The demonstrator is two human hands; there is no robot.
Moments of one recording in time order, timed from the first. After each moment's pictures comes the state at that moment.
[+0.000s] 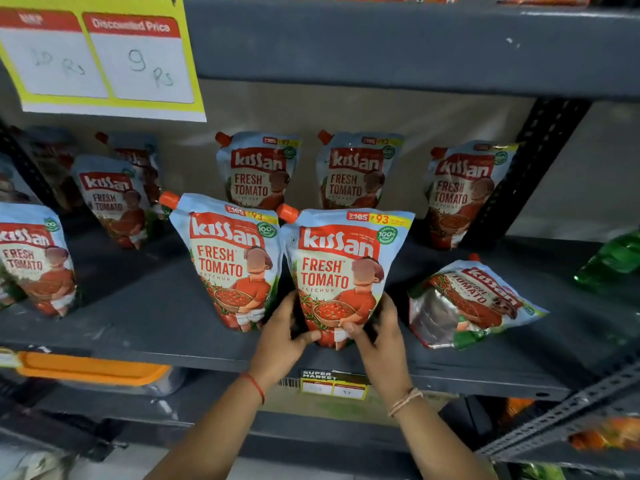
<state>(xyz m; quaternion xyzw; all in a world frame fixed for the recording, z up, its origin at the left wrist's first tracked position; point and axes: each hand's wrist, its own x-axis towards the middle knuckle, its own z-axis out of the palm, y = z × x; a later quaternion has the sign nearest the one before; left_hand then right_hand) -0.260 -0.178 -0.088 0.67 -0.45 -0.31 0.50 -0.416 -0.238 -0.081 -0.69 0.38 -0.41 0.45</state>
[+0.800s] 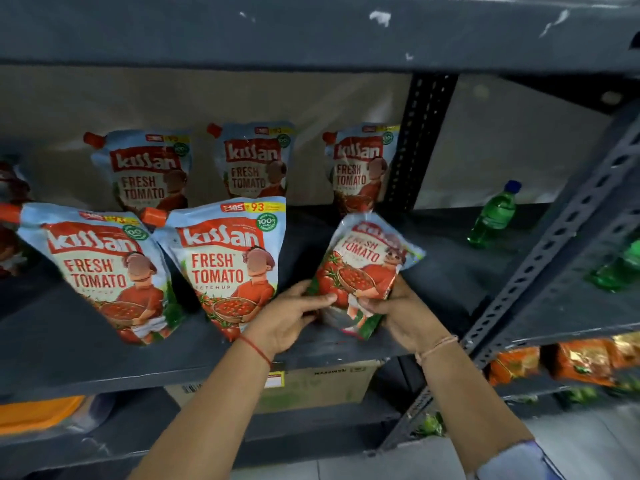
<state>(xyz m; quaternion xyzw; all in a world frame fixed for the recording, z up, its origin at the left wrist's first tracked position) -0.373 -0.257 -0.049 0.52 -0.34 -0.63 0.47 -0.551 -0.309 -0.048 -0.47 0.39 -0.37 0.70</state>
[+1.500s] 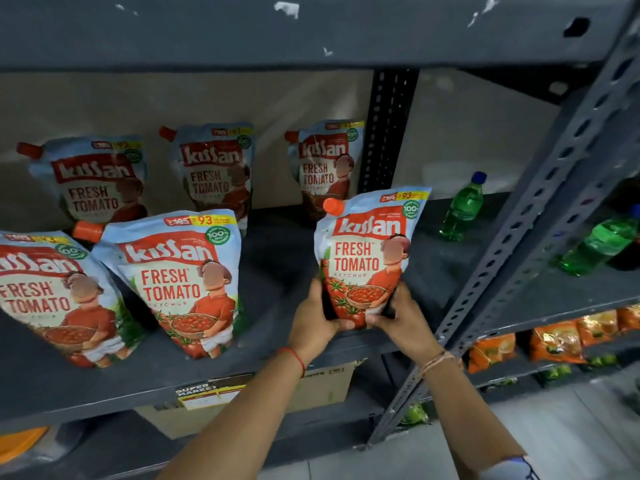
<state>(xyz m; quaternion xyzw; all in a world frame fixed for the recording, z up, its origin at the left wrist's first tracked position) -0.443 -0.288 -0.092 0.59 -0.55 -0.39 0.44 -0.608 -0.318 -0.082 -0.67 0.48 -0.36 0.43</state>
